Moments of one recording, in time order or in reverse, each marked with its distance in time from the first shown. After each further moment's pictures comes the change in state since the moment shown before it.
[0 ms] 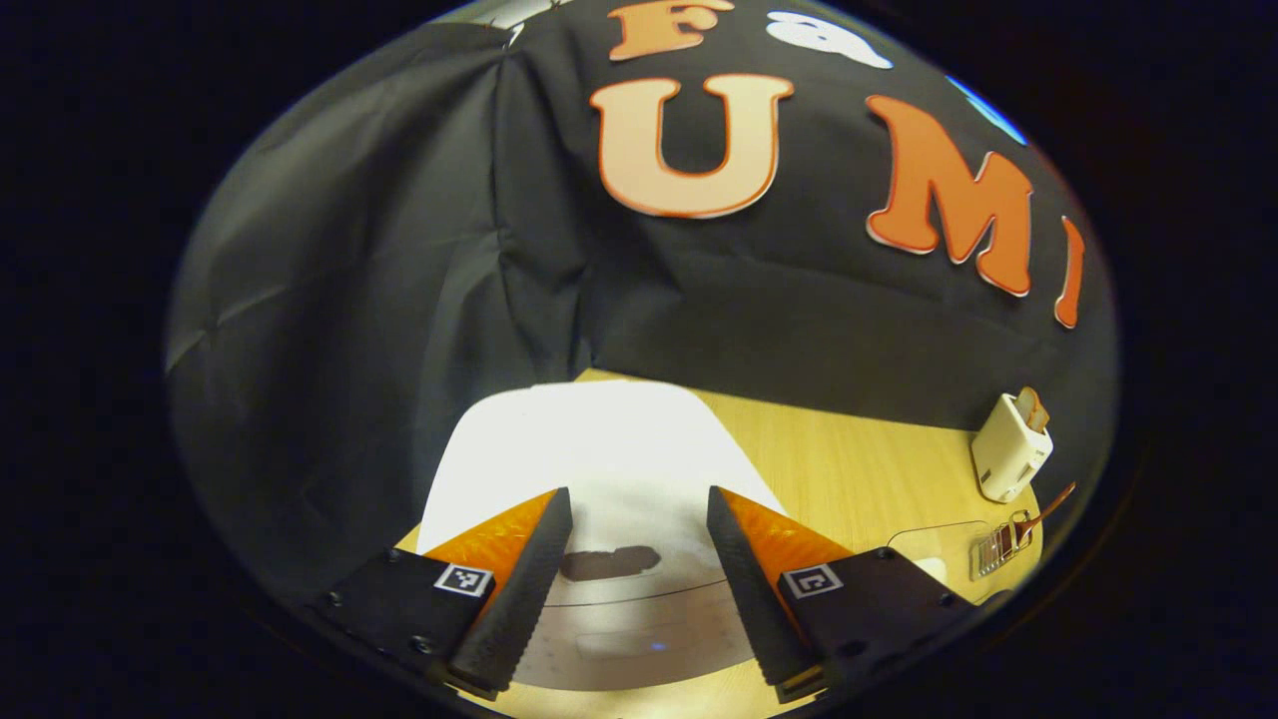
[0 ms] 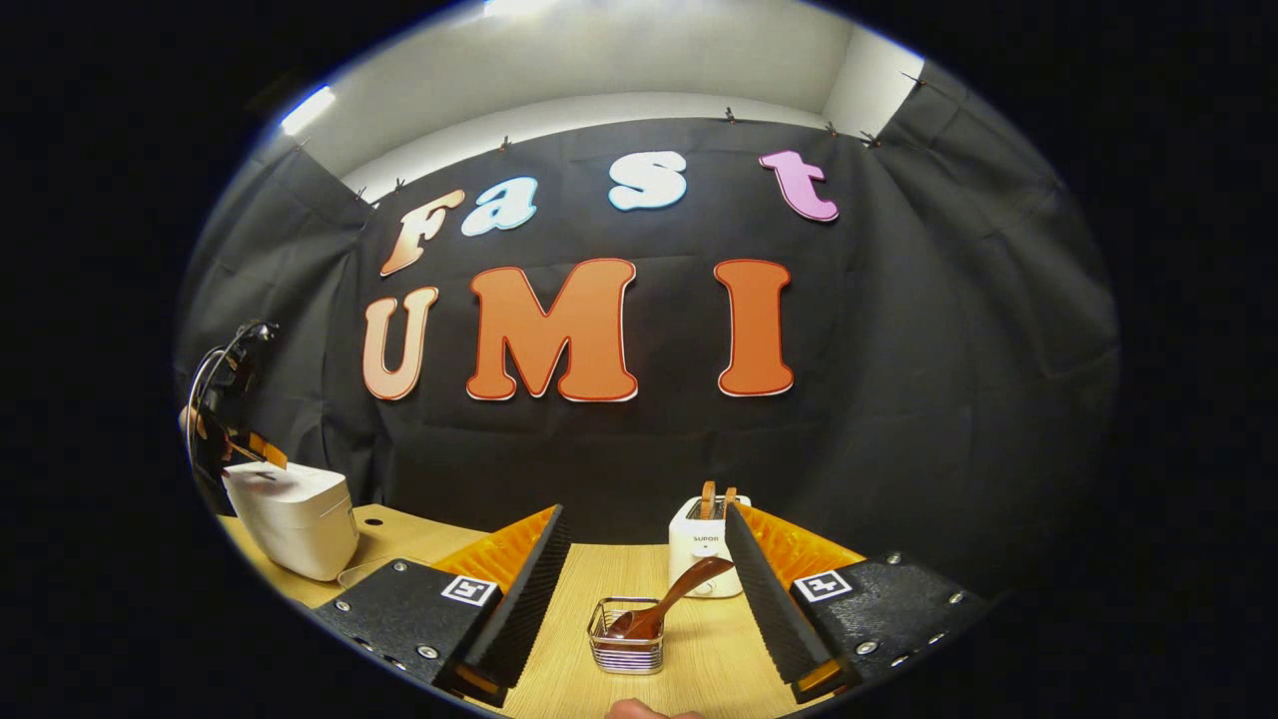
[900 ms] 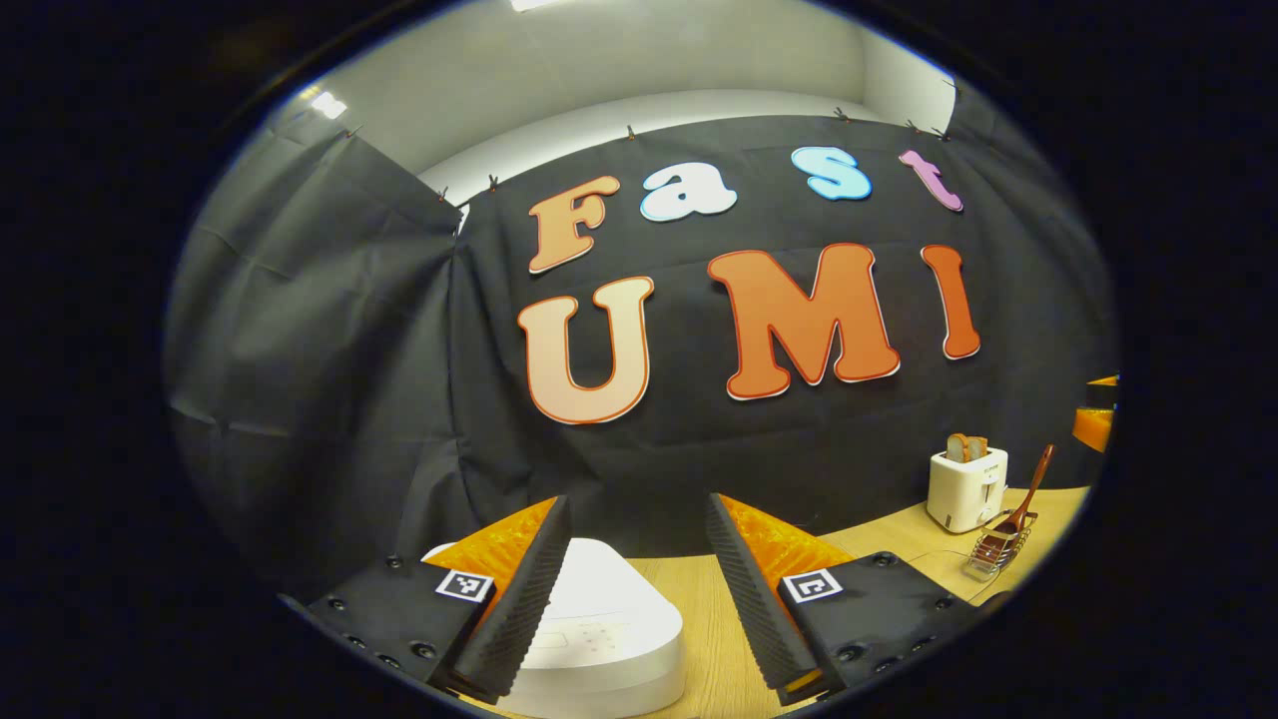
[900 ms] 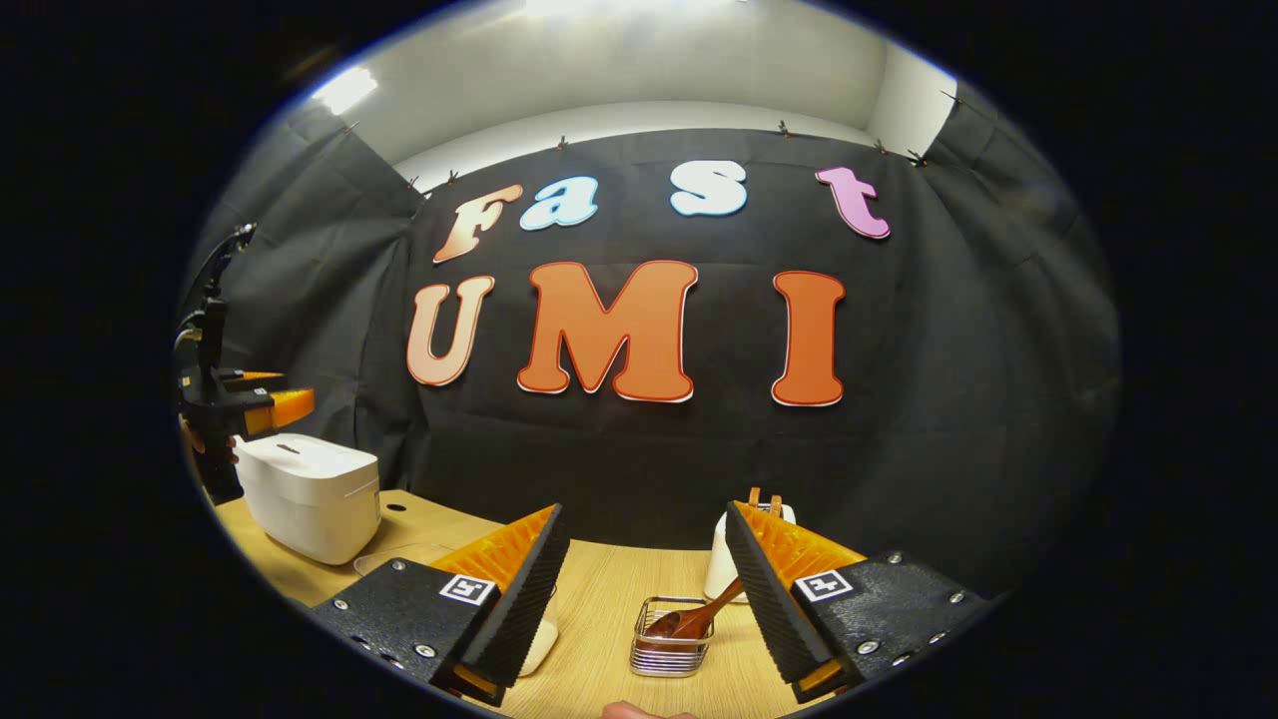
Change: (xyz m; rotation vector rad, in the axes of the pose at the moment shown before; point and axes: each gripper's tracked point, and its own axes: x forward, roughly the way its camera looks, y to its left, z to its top) left arm -0.122 -0.081 0.041 0.139 -0.582 -0.101; right arm 0.000 0.053 -0.022 -0.081 -0.028 0.100
